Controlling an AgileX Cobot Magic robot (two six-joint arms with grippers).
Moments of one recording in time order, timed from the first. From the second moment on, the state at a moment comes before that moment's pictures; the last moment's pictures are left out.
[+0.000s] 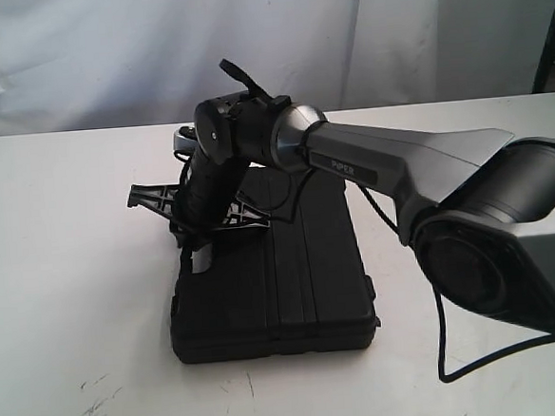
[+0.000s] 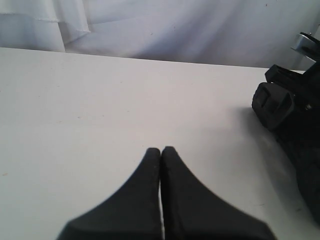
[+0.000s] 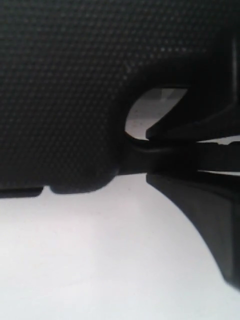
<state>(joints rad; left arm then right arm) -0.01 0.00 0.00 0.00 0.35 -0.07 0.83 2.52 -2.17 0.20 0.89 0.66</state>
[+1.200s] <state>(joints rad) -0.01 0.00 0.00 0.00 0.35 -0.07 0.77 2.30 -2.18 -0.02 1.03 0.31</state>
